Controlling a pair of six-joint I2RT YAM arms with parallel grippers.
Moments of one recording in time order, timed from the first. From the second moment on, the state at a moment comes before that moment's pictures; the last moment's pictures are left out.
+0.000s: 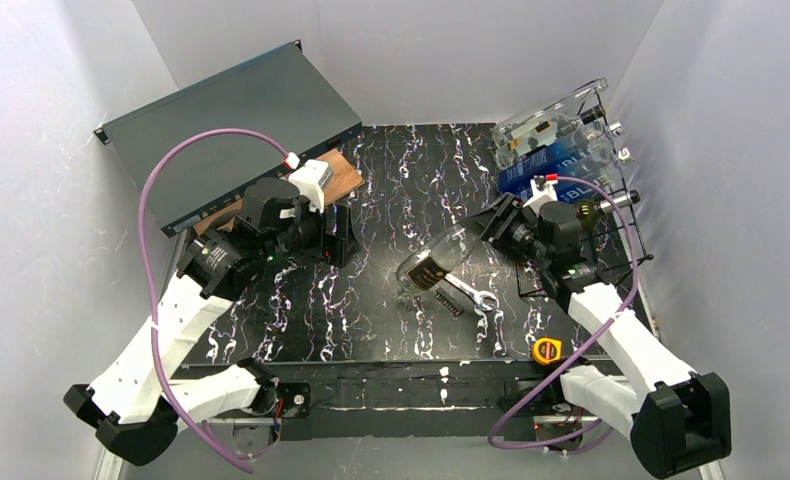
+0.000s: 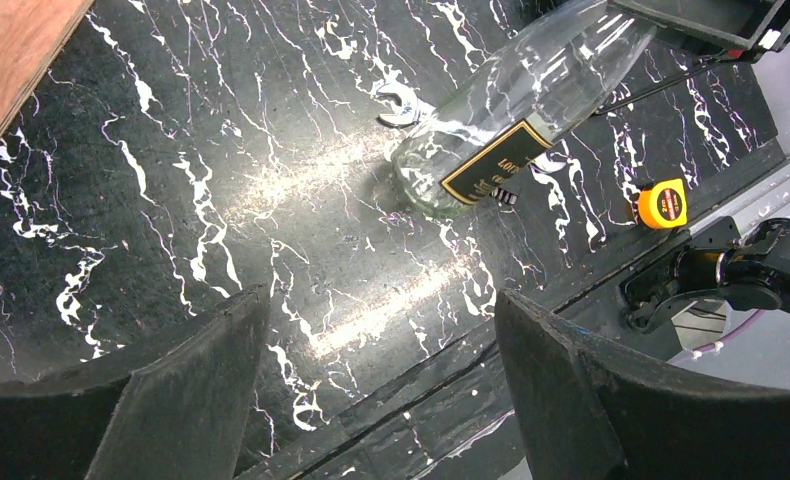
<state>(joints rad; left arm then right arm) -0.64 1.03 1.33 -0.92 0.02 -0.31 0.36 1.00 0.65 0.08 -0.31 0.86</state>
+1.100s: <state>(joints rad) -0.64 1.02 1.31 -0.92 0.02 -0.28 0.08 0.94 0.91 -0.48 -0.10 0.74</state>
